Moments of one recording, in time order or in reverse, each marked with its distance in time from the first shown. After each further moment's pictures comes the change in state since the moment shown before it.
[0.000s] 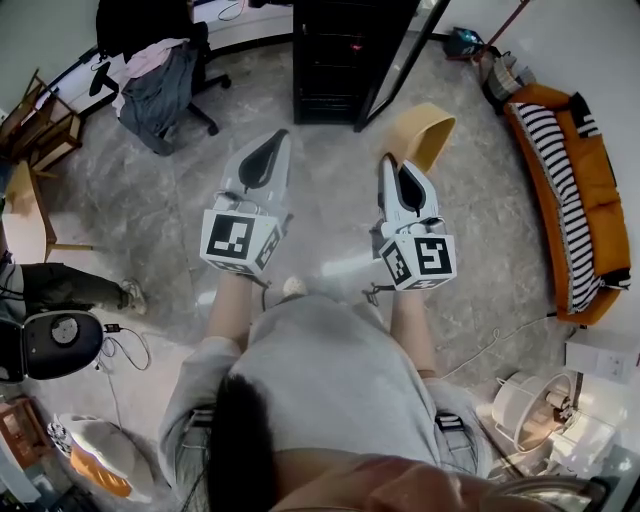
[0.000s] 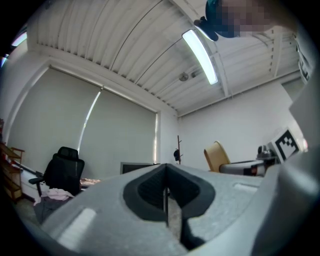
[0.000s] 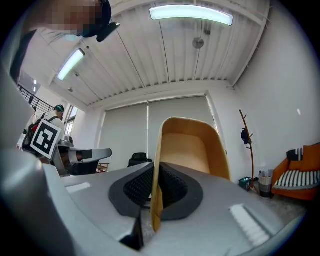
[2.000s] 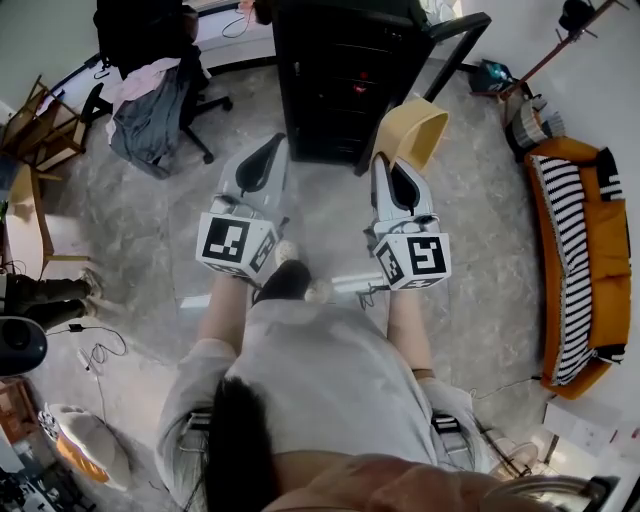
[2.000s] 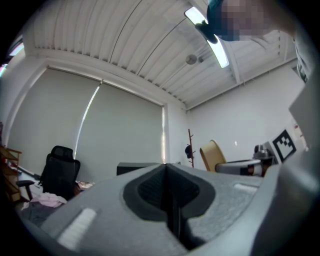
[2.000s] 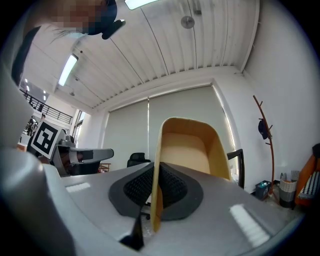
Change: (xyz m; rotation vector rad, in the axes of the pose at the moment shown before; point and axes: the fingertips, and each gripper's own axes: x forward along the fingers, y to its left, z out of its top) left arm 0.325 0.082 -0.061 0.027 0.021 0.101; right arm 0.268 -0.236 -0.018 0.013 0.003 0.151
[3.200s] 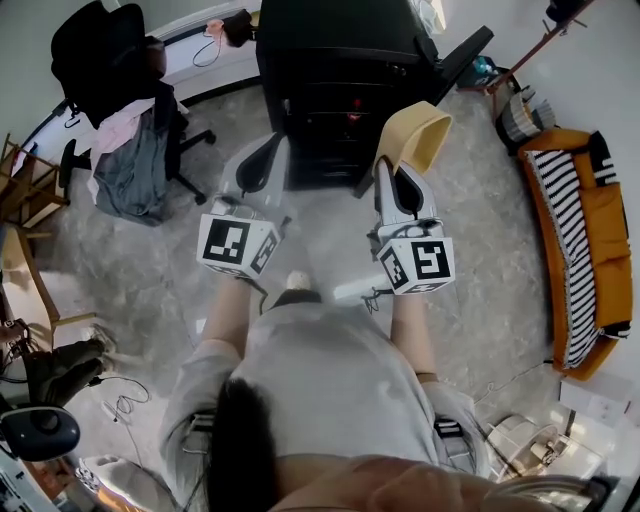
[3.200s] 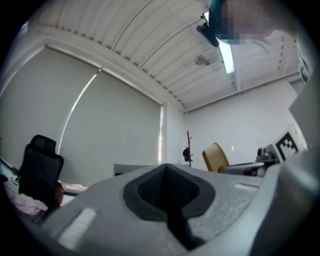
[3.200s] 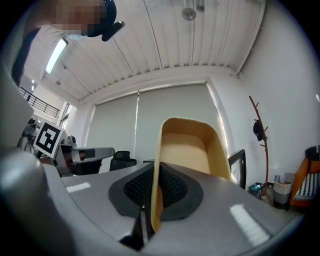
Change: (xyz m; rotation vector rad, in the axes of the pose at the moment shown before) left arm 0.157 0.153 -0.022 -0.050 -0.023 -0.124; right arm 0.188 -0.052 -0.013 -0.024 0.006 -0.130
